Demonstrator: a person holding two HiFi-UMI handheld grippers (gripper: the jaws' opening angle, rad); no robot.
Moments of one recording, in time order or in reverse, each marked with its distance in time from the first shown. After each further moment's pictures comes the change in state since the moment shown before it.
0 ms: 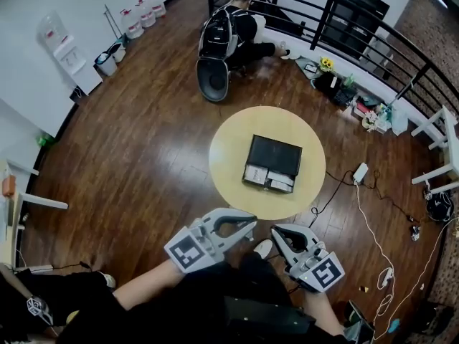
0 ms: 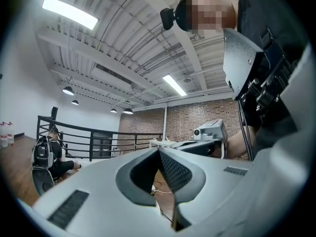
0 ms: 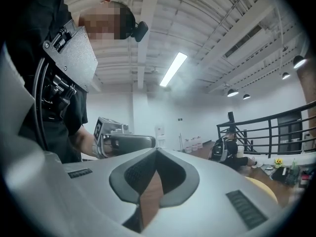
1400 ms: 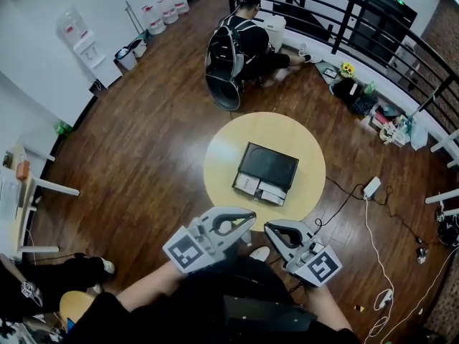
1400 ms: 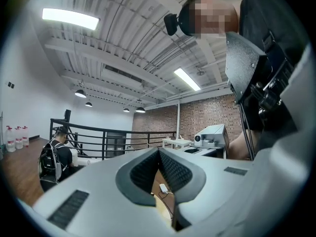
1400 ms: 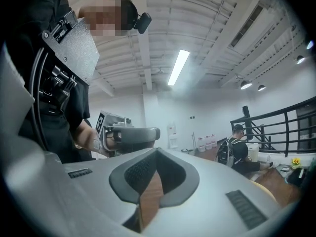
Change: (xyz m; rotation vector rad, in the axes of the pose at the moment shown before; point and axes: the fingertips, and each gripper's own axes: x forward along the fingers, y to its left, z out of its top) left arm 0.198 0.030 0.015 0.009 0.028 0.168; right arm -0.077 -0.174 0.002 0.019 0.001 0.198
